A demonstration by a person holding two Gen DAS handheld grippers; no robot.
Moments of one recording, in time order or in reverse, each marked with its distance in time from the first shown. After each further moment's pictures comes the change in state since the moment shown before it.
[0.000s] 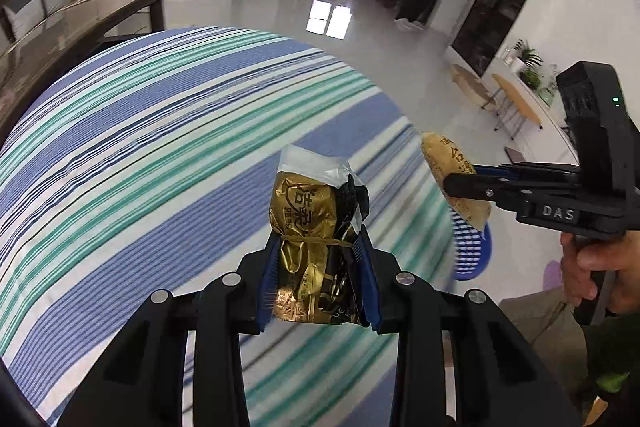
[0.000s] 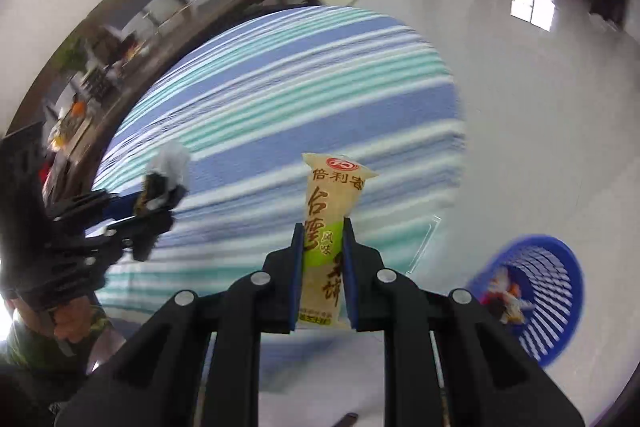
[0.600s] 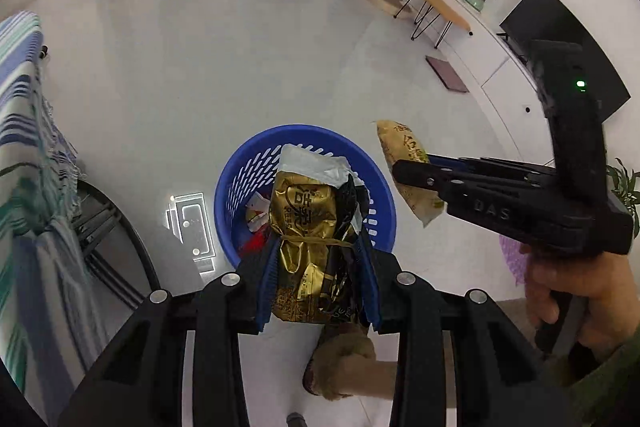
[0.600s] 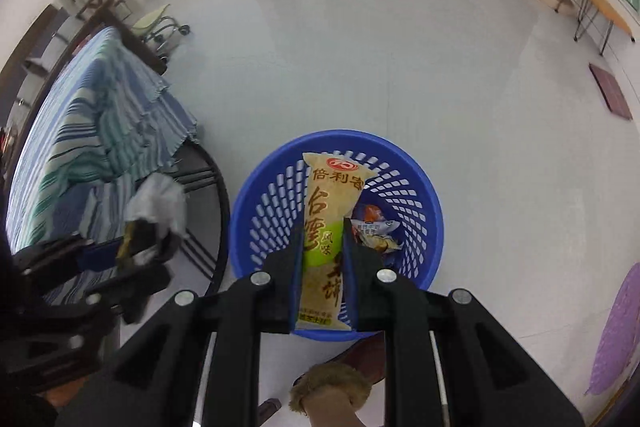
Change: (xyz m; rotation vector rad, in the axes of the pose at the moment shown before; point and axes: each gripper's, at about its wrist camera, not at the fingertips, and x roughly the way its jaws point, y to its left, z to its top) left arm 0.249 -0.253 0.002 0.184 0.270 -0.221; right arm 0.002 -0.268 -0.116 0.395 0.040 -0.253
